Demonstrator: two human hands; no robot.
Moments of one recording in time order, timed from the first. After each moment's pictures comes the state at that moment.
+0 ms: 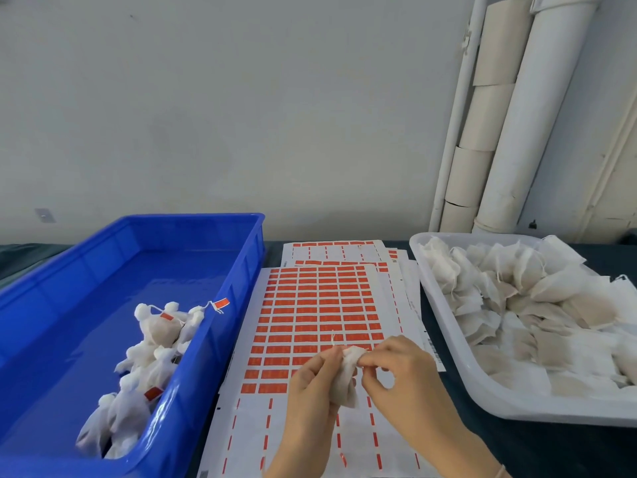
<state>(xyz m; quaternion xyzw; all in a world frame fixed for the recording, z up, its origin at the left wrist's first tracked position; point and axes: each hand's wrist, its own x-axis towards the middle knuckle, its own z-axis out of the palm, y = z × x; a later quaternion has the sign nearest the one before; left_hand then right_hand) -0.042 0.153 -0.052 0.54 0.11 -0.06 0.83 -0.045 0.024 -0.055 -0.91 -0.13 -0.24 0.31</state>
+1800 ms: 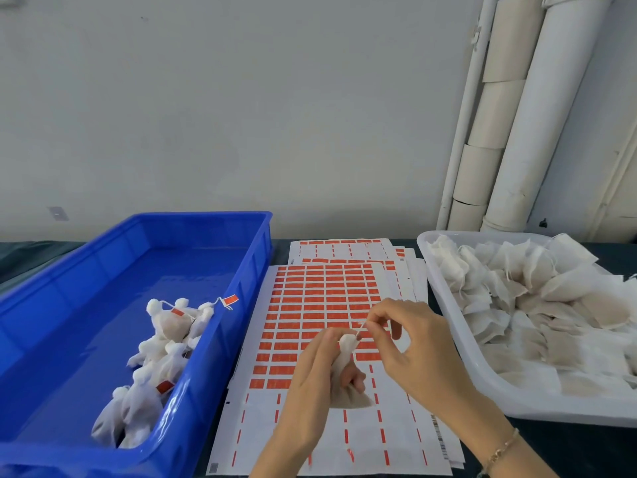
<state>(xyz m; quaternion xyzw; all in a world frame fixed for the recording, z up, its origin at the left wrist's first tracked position) -0.052 0.159 -0.007 0.72 0.00 -0.05 0.69 -0.035 0.022 -0.015 -0.88 -0.18 -0.28 0.34</state>
